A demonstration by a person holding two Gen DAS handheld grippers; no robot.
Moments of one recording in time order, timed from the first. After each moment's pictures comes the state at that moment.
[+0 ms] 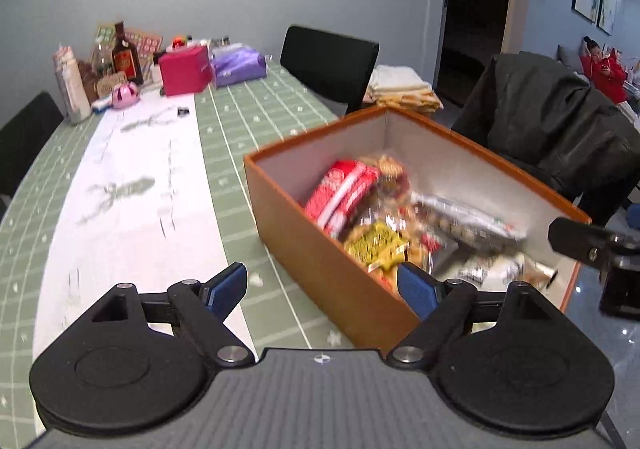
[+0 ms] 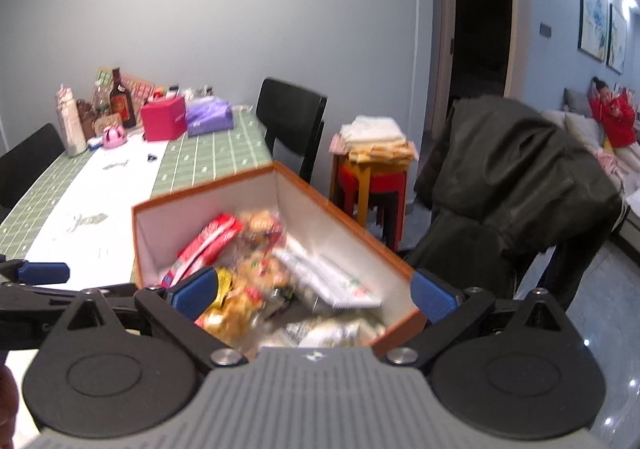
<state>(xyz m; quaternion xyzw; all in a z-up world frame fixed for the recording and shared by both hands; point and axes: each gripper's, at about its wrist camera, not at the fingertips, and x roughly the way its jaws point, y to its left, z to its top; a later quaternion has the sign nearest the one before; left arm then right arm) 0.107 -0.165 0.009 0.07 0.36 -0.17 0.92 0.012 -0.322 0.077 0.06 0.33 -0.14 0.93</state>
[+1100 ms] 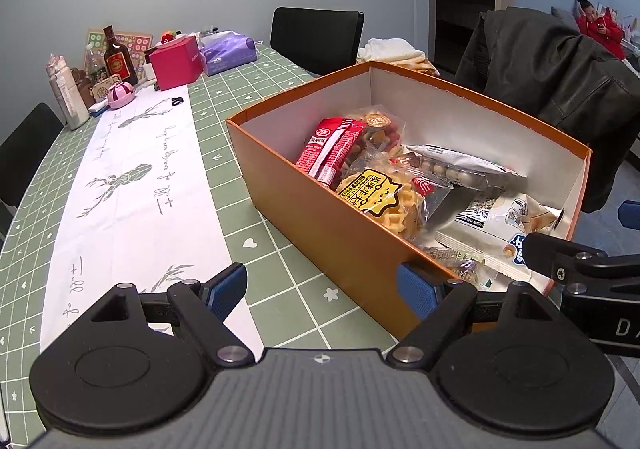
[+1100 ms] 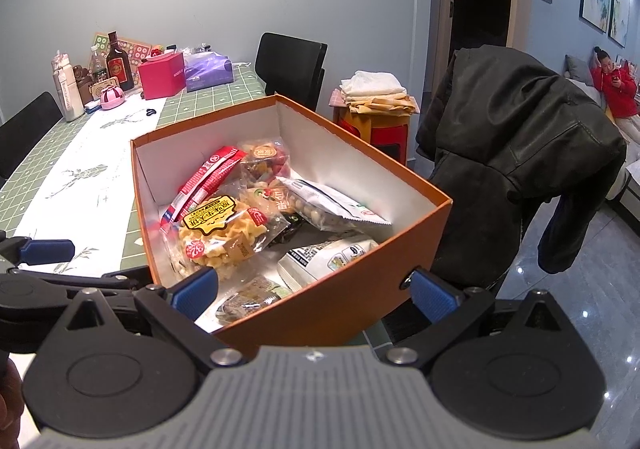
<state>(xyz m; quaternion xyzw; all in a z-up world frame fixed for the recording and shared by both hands) 0.083 -0.180 -0.015 0.13 0.36 -0.16 0.91 -0.005 -0.312 0.040 0.07 0.37 -0.14 0.92</state>
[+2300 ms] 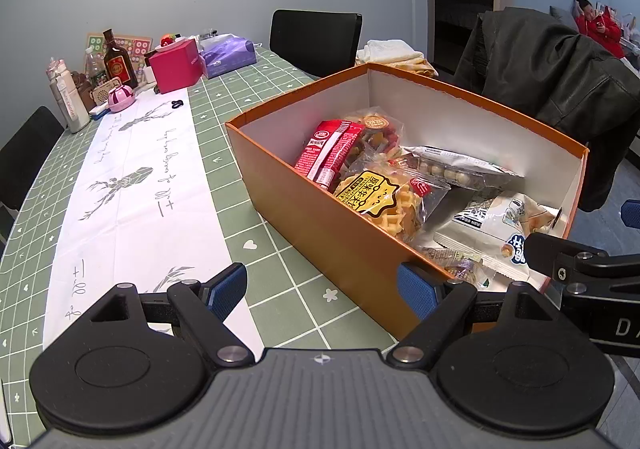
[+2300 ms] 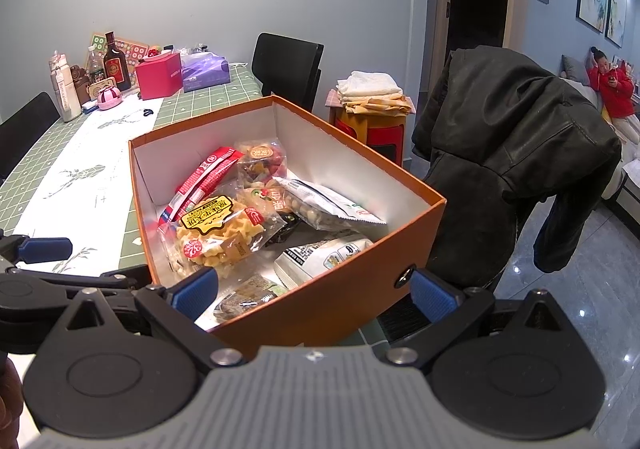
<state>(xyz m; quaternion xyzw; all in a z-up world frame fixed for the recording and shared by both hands) 0.081 -0.182 -0.013 0.13 0.36 -0.16 0.91 -0.007 -0.311 0.042 0.07 0.37 -0.14 0.92</state>
